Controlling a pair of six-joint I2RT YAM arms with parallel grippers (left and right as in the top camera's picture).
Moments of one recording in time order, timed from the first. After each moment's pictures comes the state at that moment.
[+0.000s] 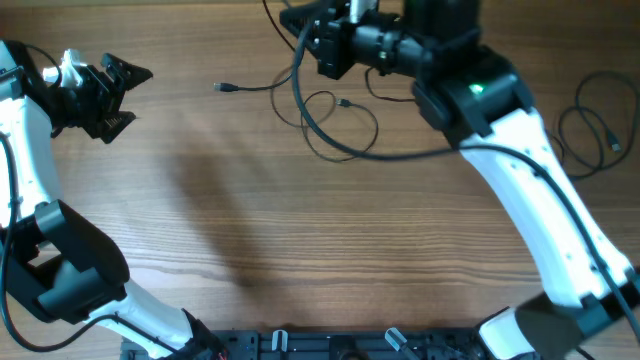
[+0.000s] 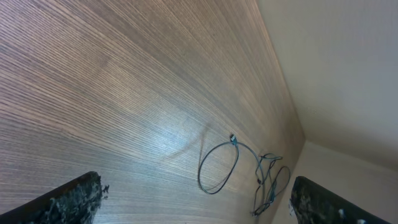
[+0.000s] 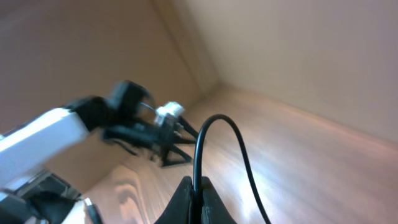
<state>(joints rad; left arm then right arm) 0.49 1.89 1.65 -1.01 0.76 -0.36 0.51 1.69 1.85 -0.46 -0.55 0.30</state>
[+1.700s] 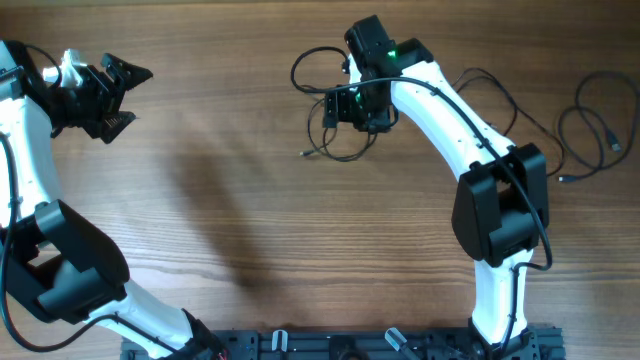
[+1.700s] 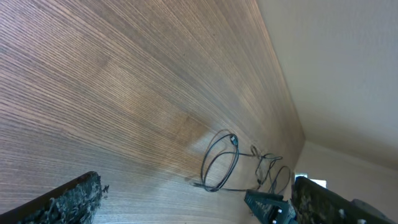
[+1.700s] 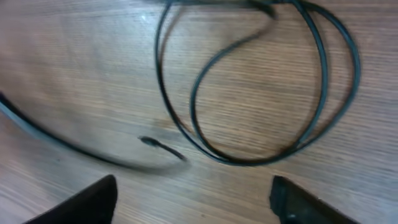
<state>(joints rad) 0.49 1.89 1.65 -1.01 0.76 -0.36 0.44 2.15 1.85 -1.05 -0.26 0.42</state>
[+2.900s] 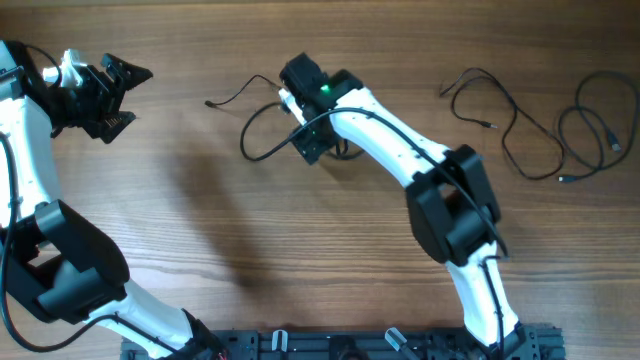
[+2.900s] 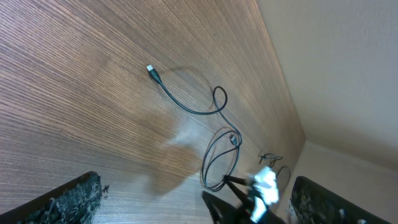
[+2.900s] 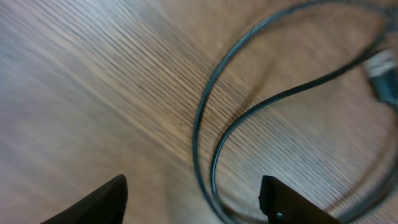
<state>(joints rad) 0.49 1.89 1.65 -1.01 0.76 -0.36 0.64 2.29 1.89 -0.99 0.03 -0.11</state>
